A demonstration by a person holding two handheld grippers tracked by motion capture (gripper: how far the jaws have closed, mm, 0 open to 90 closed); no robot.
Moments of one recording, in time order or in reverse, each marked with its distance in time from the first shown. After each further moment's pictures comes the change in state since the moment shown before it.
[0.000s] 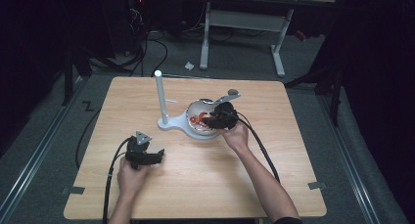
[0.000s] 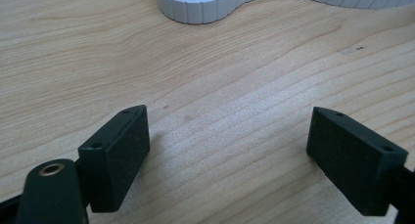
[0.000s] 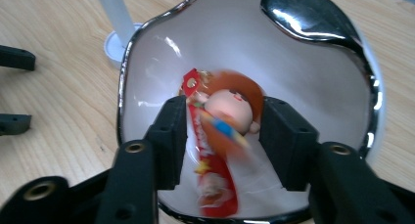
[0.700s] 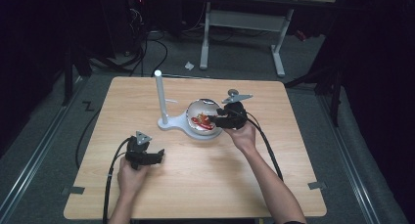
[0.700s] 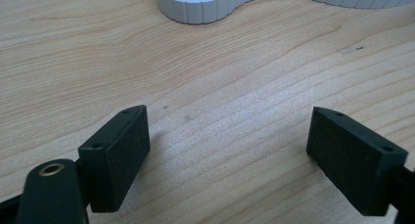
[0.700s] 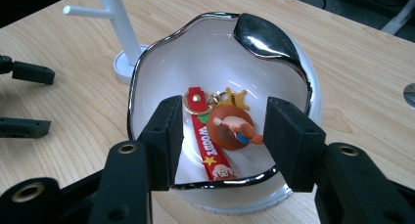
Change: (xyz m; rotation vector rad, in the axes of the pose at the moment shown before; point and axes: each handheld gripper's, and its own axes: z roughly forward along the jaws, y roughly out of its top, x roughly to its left) left arm 0.000 0.000 0.000 0.000 -0.001 -0.001; right arm -0.007 -0.005 -0.032 -0.088 0.002 0.003
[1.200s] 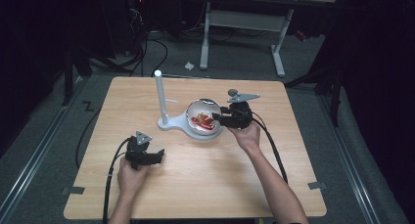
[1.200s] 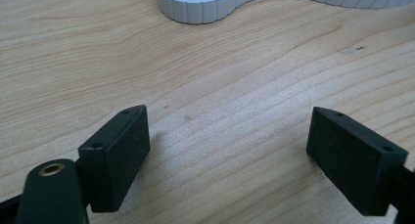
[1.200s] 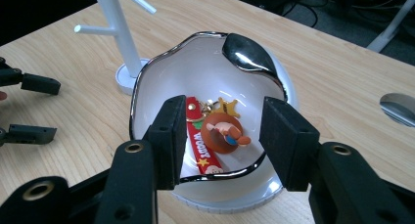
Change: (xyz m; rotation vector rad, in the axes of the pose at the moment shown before) left arm 0.000 0.000 0.000 0.000 0.000 0.000; right arm -0.003 0.000 -0.019 -0.058 -0.012 -0.003
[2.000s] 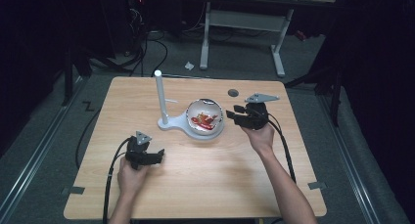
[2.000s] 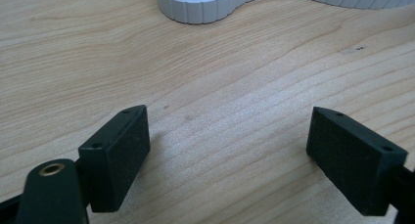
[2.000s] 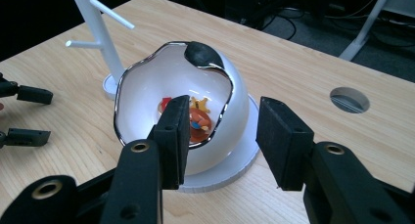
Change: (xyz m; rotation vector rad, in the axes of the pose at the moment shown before) left arm 0.000 0.000 0.000 0.000 0.001 -0.001; right arm -0.018 -0.009 -0.041 -0.058 -0.051 0.046
